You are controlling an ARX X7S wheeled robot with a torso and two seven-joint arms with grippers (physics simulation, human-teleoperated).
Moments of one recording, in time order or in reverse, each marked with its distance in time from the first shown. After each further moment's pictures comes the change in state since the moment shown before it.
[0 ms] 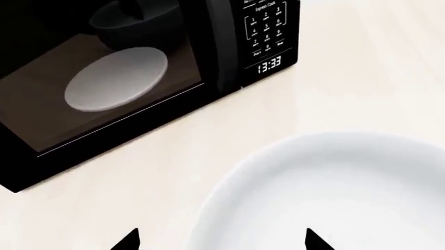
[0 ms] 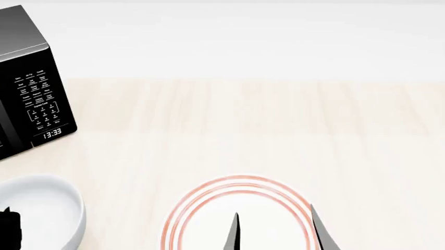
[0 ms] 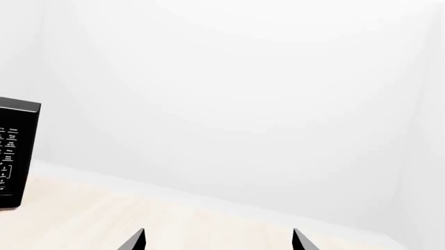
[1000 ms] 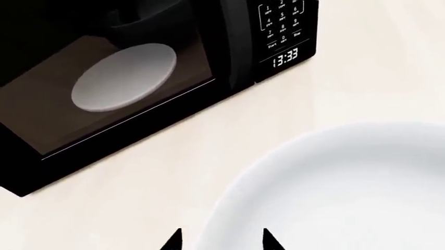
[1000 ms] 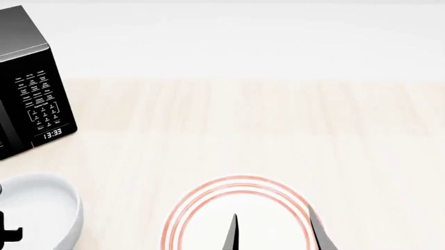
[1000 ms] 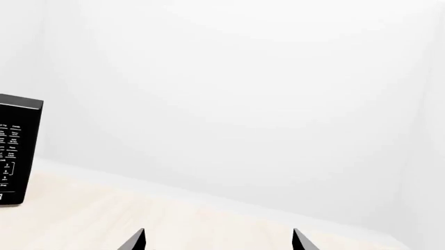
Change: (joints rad) left arm -0.054 0.008 0.044 -0.175 0.057 0.119 0.006; right arm 0.011 0.015 -0.019 0.015 0.013 -0.003 0.017
